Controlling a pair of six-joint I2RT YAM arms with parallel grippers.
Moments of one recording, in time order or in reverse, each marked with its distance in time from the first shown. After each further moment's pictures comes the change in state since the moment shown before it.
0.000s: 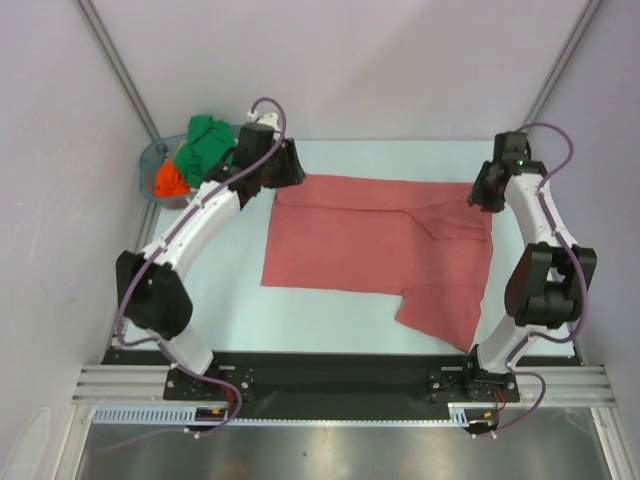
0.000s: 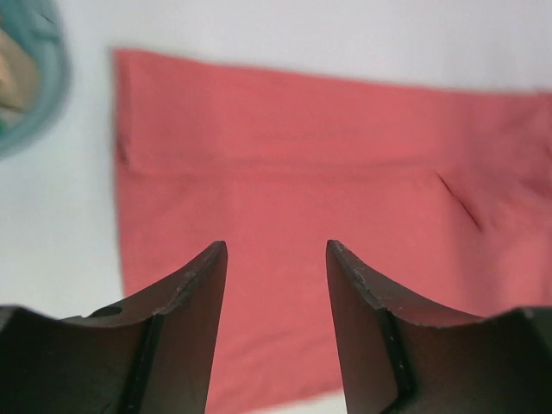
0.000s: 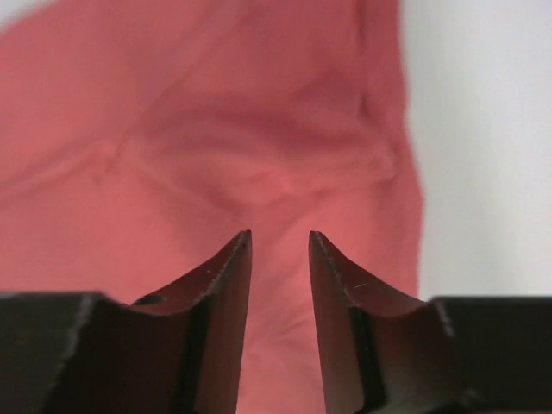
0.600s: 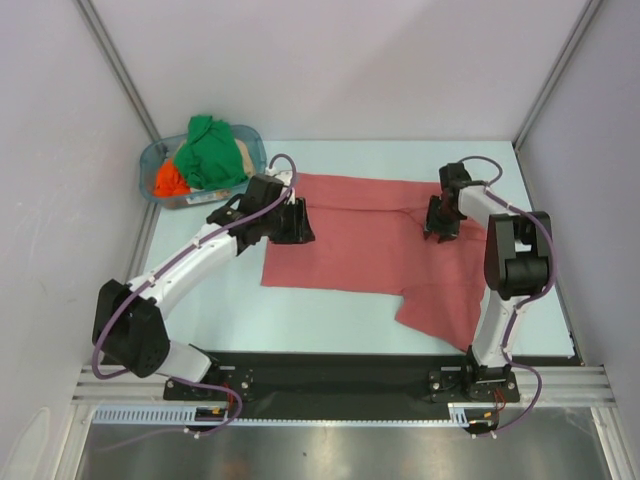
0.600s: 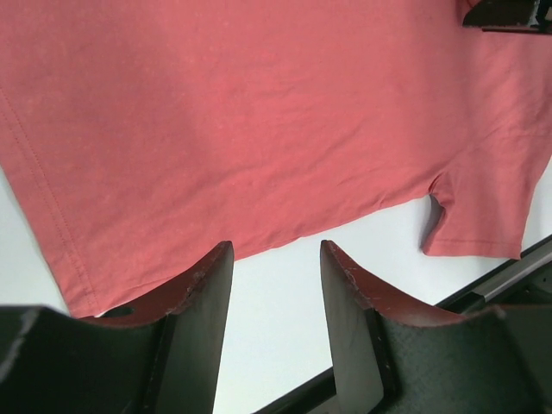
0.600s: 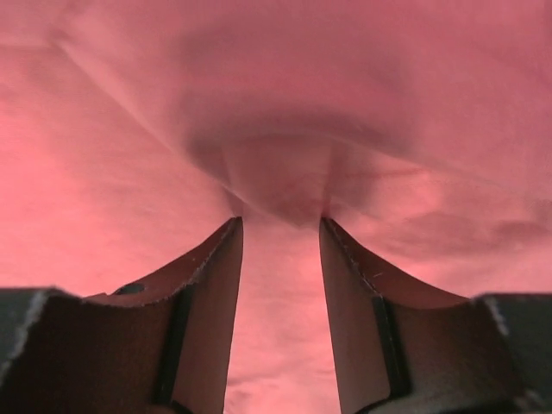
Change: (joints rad) left arm -0.138 -0.277 -0.443 -0.023 0.172 -0.037; right arm 0.195 0.196 -0.222 0.160 -0.106 -0.014
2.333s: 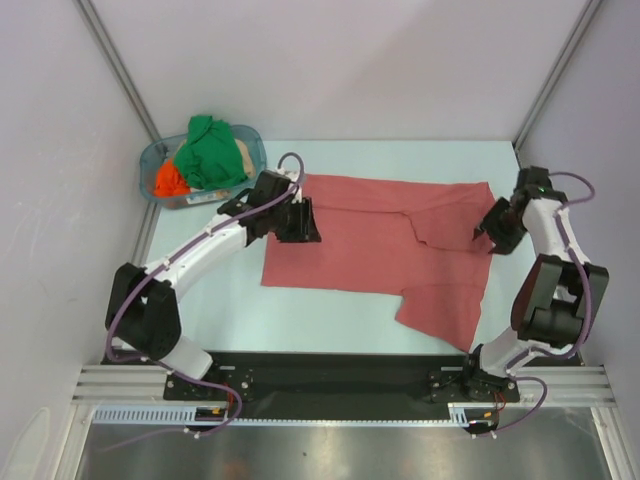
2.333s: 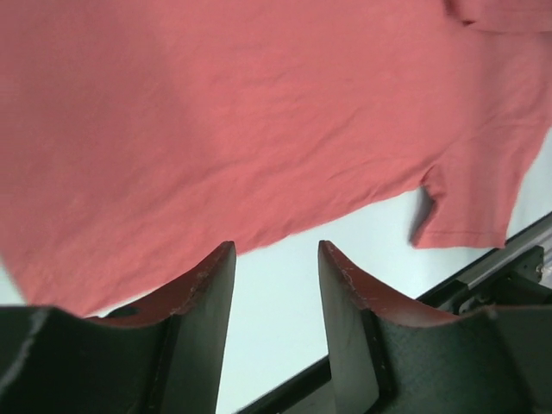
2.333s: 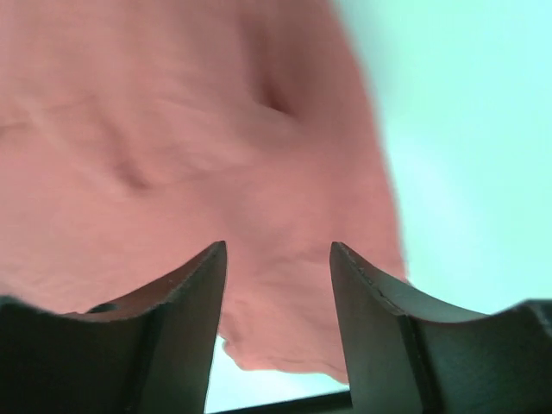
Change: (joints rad) left arm 0.008 0.111 0.071 -0.013 0.084 -0.016; right arm -0.312 -0.331 -0.065 -0.233 -0.088 0.134
